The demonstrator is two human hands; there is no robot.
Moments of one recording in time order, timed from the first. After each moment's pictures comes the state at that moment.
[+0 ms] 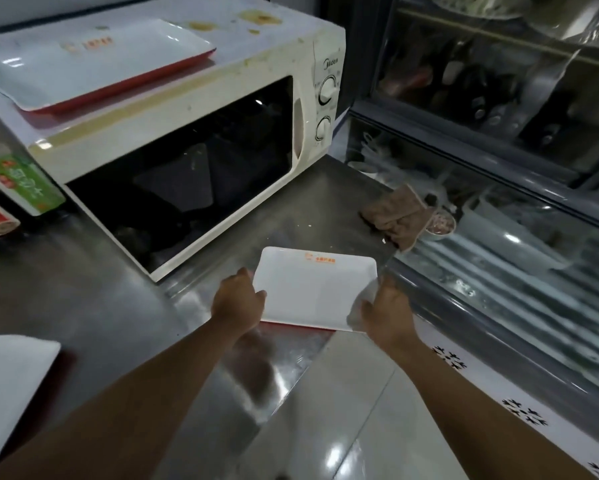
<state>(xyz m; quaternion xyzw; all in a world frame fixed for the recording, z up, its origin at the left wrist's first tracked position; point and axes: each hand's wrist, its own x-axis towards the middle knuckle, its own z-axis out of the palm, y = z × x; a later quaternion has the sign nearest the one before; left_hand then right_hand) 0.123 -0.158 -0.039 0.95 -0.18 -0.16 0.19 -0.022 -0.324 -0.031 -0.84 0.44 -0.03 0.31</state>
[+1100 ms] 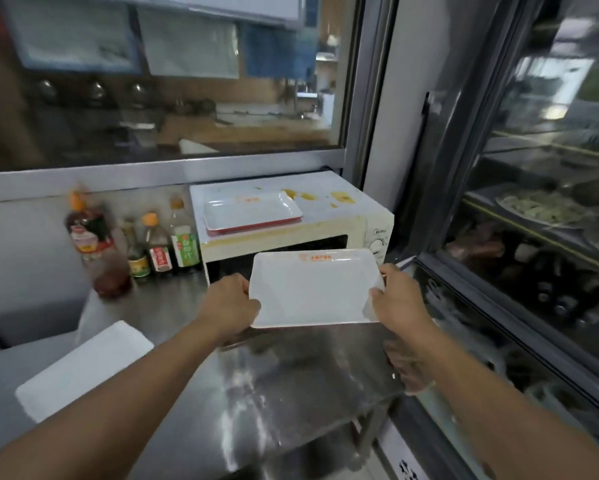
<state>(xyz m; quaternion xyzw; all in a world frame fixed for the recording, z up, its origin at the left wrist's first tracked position) 0.061 -0.138 0.184 0.94 0.01 0.01 0.34 0.029 -0.379 0.192 -0.93 0.14 -0.13 0.32</state>
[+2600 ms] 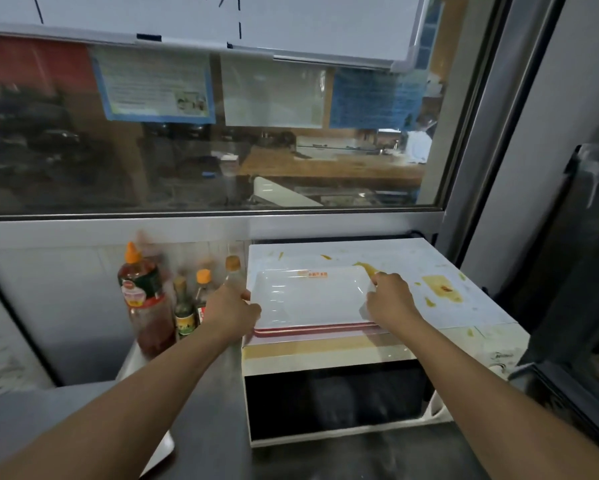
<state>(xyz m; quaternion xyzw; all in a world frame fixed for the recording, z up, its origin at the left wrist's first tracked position) 0.245 -0.074 0.225 0.91 0.14 0.05 0.39 0.302 -0.307 0.222 -0.97 0.02 -0.06 0.24</state>
